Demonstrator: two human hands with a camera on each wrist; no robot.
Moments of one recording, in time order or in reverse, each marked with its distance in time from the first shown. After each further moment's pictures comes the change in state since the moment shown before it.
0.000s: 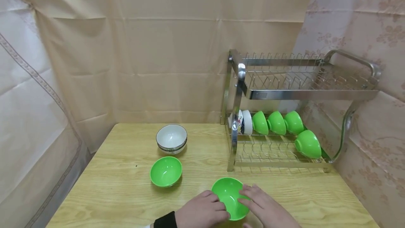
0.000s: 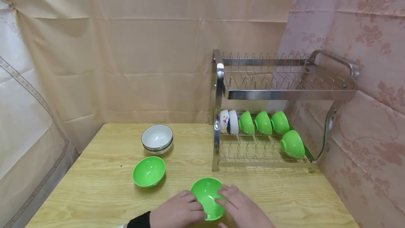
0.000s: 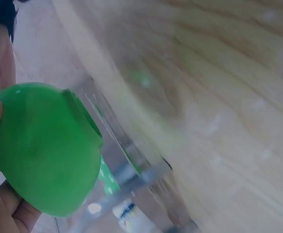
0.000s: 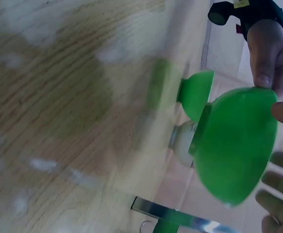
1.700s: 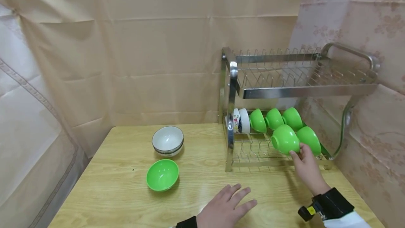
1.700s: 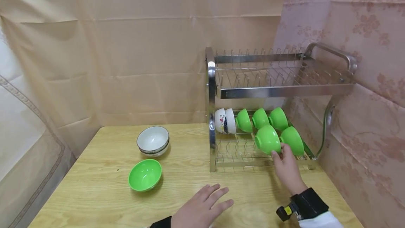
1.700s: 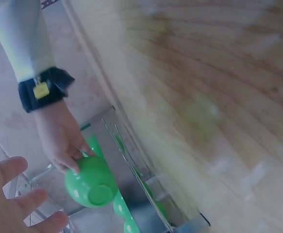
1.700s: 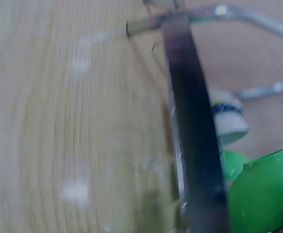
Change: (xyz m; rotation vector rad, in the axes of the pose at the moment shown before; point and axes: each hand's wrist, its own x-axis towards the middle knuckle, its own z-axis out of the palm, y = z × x) left_hand 0.048 0.026 0.032 0.085 0.007 -0.183; right_hand -0.051 0.138 -0.034 0.456 0.228 1.083
